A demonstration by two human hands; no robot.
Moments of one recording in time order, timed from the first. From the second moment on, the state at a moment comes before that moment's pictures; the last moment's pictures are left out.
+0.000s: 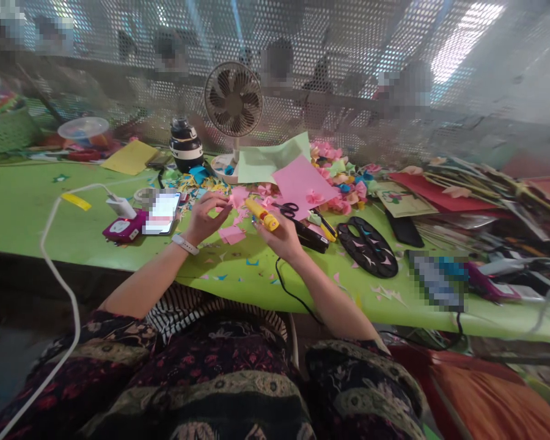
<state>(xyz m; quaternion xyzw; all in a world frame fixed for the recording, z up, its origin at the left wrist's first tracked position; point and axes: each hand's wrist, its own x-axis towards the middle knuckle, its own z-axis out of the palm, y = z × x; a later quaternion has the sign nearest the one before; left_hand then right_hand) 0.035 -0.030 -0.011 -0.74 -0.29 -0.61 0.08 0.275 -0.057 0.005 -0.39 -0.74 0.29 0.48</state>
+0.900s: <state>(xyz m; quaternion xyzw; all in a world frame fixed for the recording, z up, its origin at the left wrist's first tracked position) 0.030 -0.023 -0.016 -0.68 -0.37 -0.63 0.02 0.495 -0.063 0.000 -0.76 -0.65 0.00 0.06</state>
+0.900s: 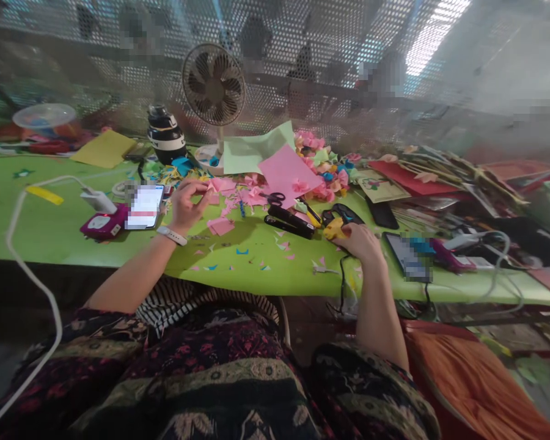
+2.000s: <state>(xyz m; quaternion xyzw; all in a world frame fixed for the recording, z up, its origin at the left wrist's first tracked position) 0.029 -0.014 -0.030 -0.66 -0.41 -0.62 -0.11 0.234 -0.004 0.010 -0.45 -0.87 0.17 0.15</state>
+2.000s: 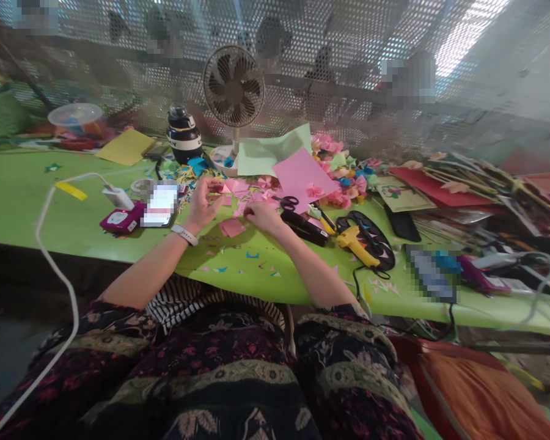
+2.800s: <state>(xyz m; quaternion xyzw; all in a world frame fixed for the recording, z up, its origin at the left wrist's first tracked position) 0.042 -0.035 -0.025 -0.73 -0.33 -0.58 -0.14 0.209 -0.027 0.003 -0.36 -0.48 0.60 0.53</state>
